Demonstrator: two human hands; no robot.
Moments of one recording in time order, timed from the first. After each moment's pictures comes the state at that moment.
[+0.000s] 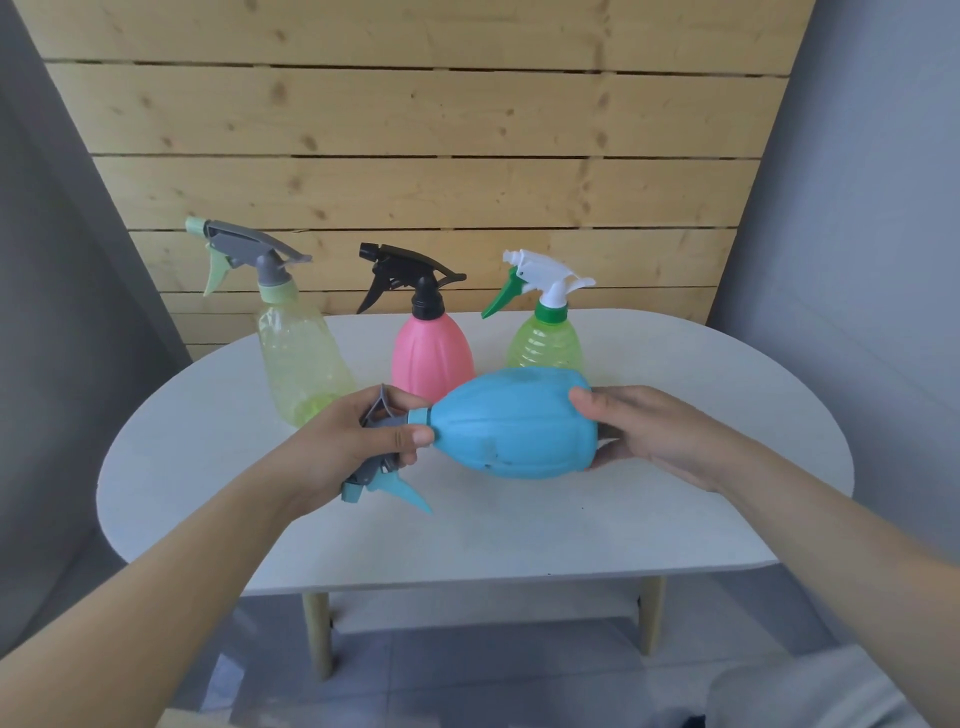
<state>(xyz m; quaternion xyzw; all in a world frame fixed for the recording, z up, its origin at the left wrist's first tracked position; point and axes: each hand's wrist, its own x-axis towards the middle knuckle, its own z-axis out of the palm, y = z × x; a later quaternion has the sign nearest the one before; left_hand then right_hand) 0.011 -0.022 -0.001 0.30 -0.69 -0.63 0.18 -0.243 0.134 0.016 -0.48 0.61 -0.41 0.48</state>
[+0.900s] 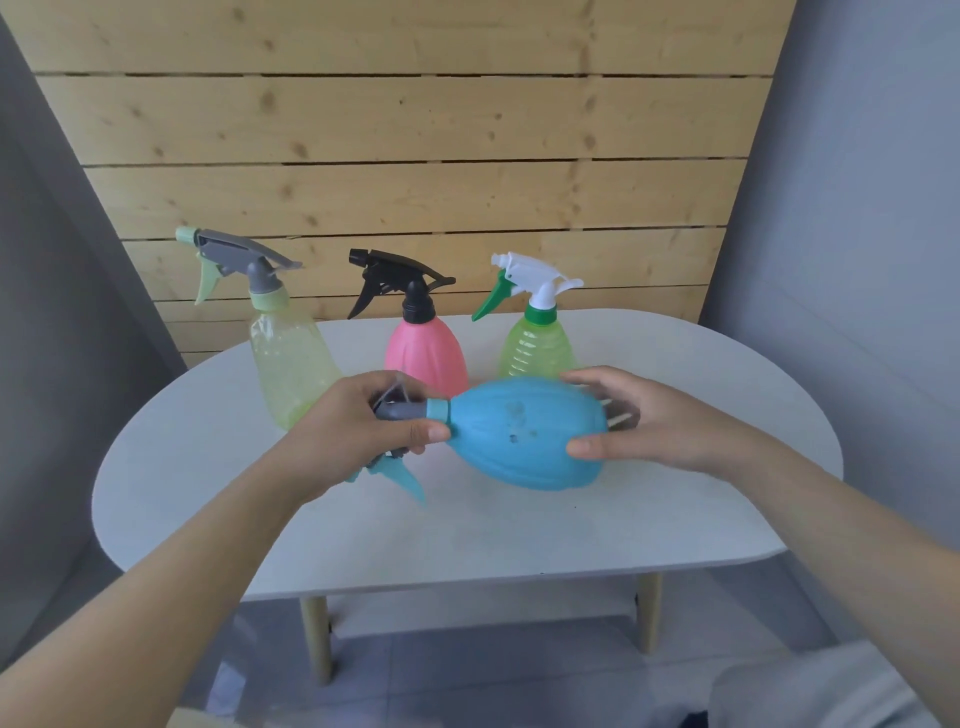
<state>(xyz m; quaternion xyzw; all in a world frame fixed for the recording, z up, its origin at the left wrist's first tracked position) 0.000 -0.004 0.027 0.31 -0.78 -0.50 0.21 -0.250 0.146 0.027 -0.54 0.69 -0.33 0.36</state>
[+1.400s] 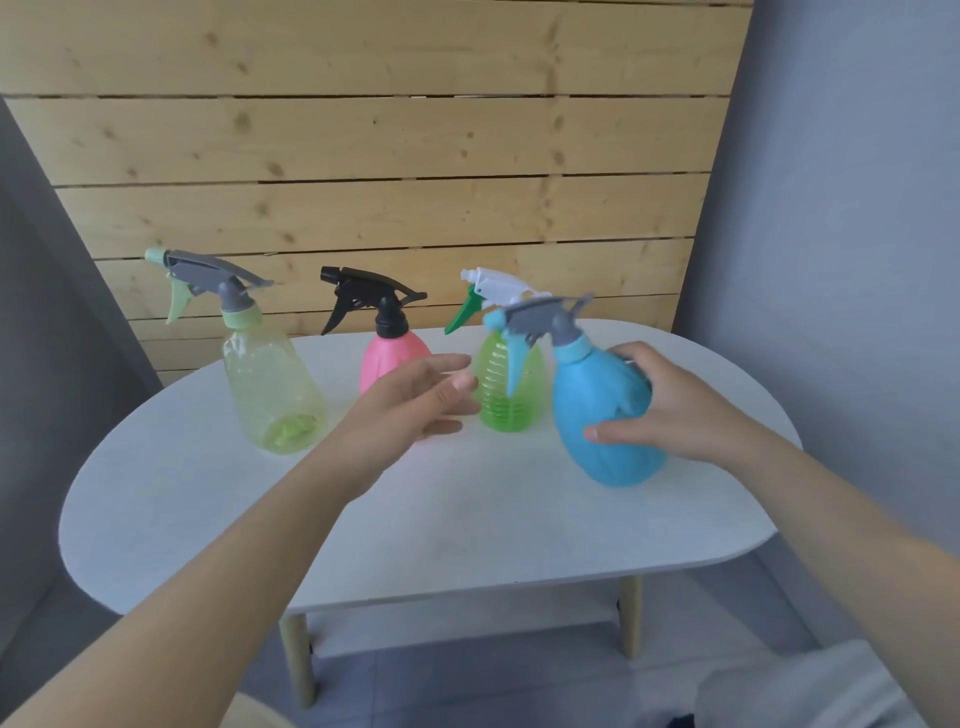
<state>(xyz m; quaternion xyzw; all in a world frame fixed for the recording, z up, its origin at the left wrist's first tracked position) -0.051 0.015 0.028 0.25 -0.70 -0.62 0.26 -0.277 0.162 0.035 -0.49 0.77 -0.35 0.20</state>
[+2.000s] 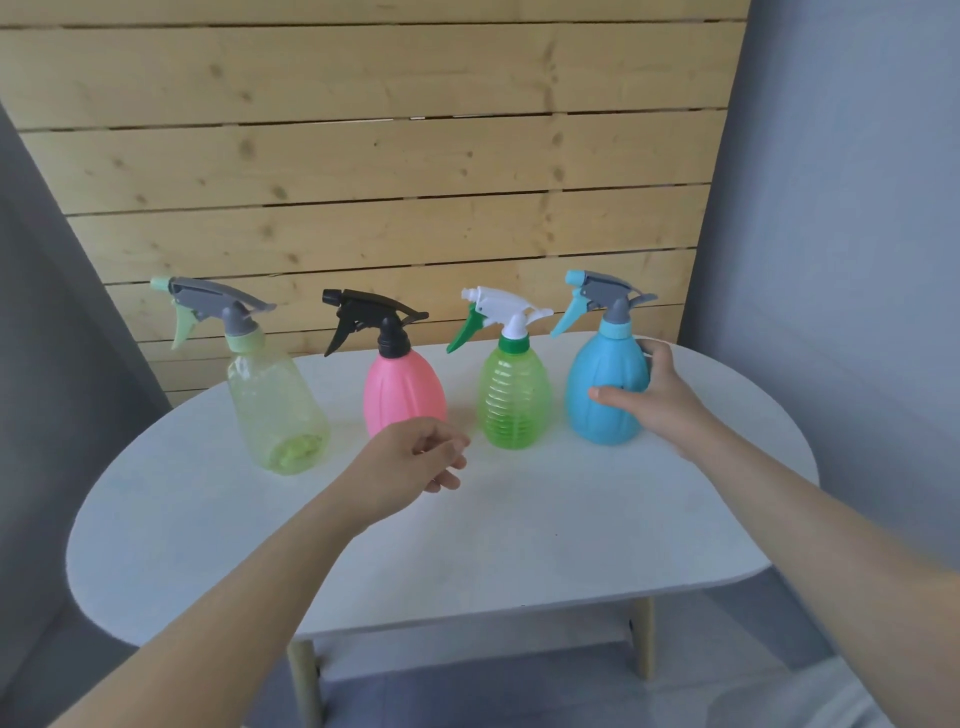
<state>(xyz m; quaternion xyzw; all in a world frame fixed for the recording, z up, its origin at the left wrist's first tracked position) -0.050 0.005 0.003 0.34 -0.78 -0.50 0.17 -0.325 0.111 -0.014 -0.34 0.75 -0.52 0.22</state>
